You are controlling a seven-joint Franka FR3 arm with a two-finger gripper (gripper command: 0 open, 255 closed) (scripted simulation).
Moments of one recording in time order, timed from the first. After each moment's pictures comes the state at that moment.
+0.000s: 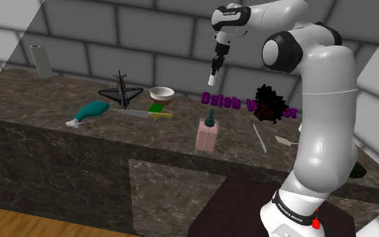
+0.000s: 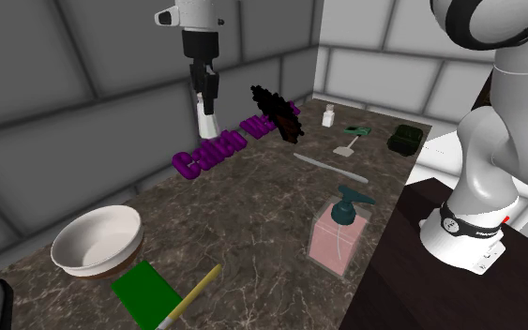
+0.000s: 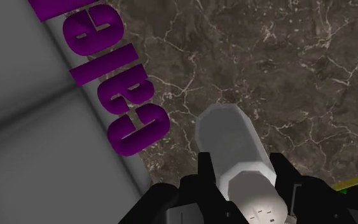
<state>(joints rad) -0.24 0.45 -0.46 -1.26 0.28 1.69 -0.85</state>
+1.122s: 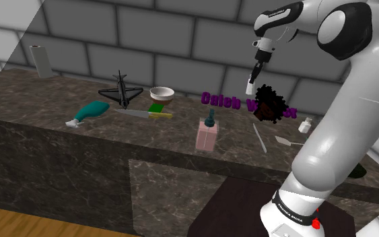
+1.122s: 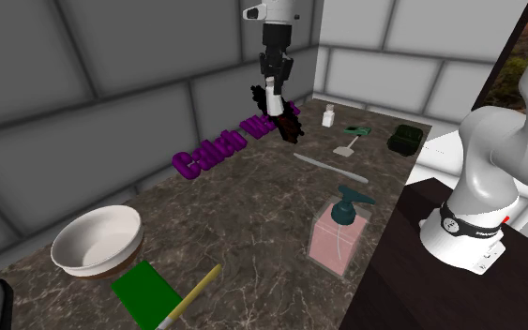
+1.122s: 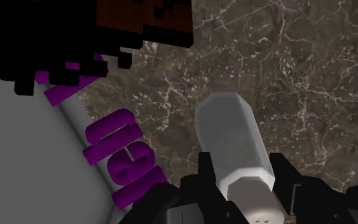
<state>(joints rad) -0.30 0.04 -0.59 -1.78 0.12 1.82 -1.08</state>
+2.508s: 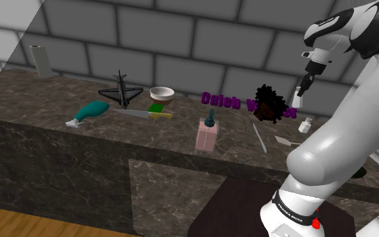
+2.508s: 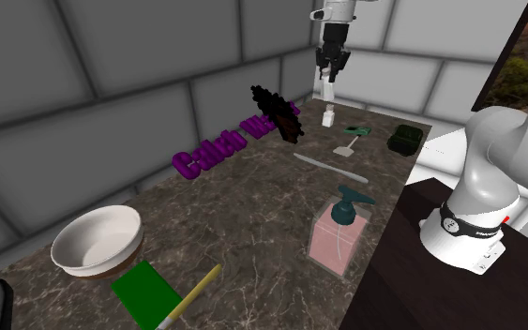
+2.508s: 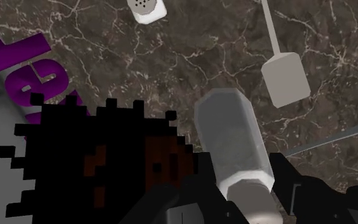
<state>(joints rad) -0.49 -0.11 -0.81 -1.92 0.01 1.82 -1.46</state>
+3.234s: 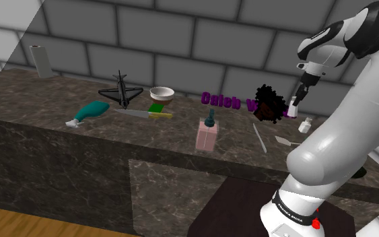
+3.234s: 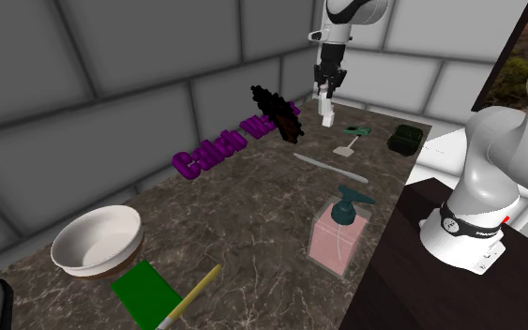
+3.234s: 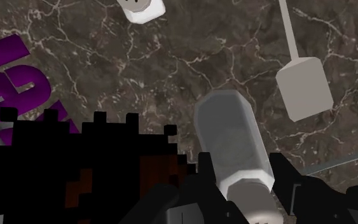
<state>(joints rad) -0.49 -0.07 -0.82 -2.04 0.04 1.96 -1.50</state>
